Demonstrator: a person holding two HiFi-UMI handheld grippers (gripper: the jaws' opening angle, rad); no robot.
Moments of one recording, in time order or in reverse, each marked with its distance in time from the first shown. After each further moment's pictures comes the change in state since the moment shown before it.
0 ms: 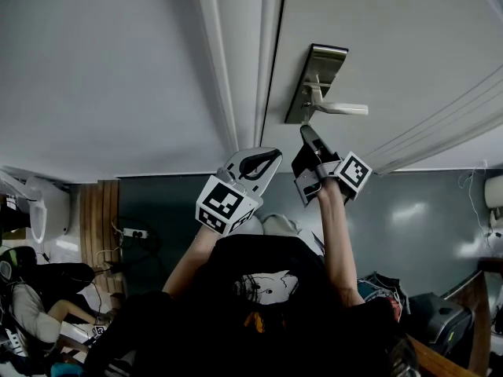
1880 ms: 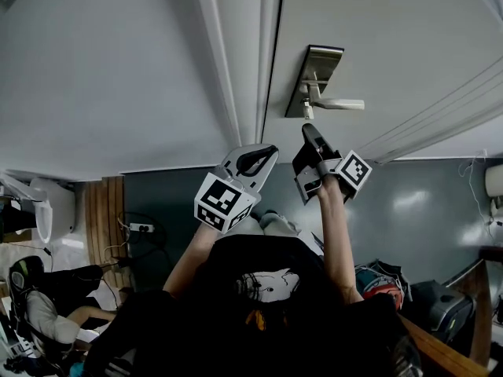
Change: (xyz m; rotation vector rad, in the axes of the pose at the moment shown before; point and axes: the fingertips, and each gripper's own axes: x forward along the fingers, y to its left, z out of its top) left arm -0.012 0.004 0.014 -0.039 0.049 0.001; right arm -0.012 0.005 0.000 0.079 -0.062 -0.056
